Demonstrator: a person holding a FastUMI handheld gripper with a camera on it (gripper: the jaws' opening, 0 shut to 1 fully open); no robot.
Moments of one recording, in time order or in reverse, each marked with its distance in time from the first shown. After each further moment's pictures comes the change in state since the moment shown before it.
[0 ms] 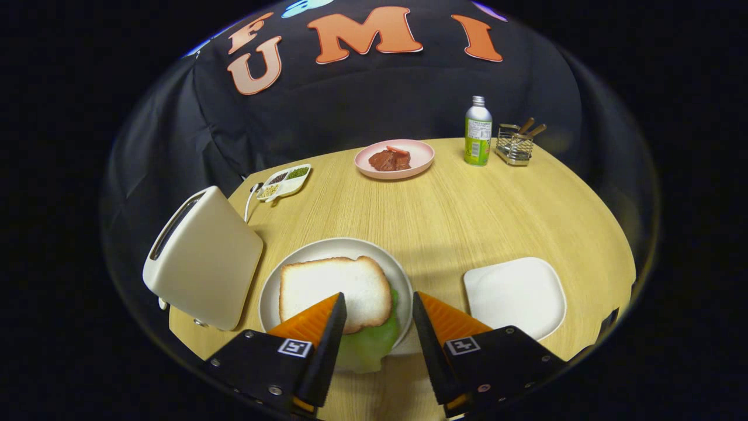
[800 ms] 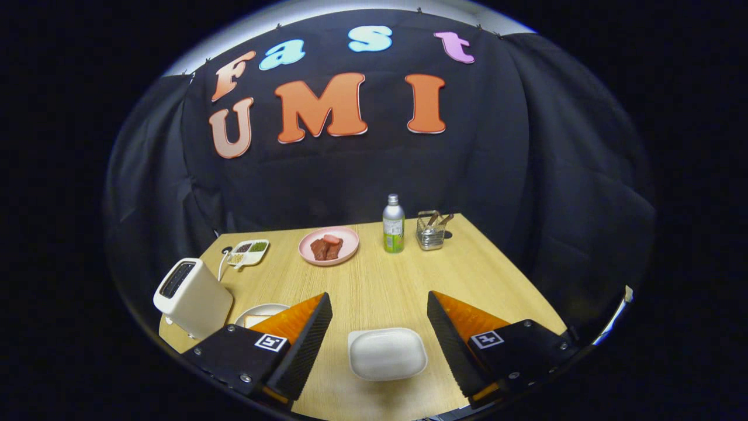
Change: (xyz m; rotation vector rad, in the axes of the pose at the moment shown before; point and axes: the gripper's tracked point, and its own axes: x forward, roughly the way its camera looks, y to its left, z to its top) arm -0.147 -0.139 0.131 -0.023 -0.337 -0.169
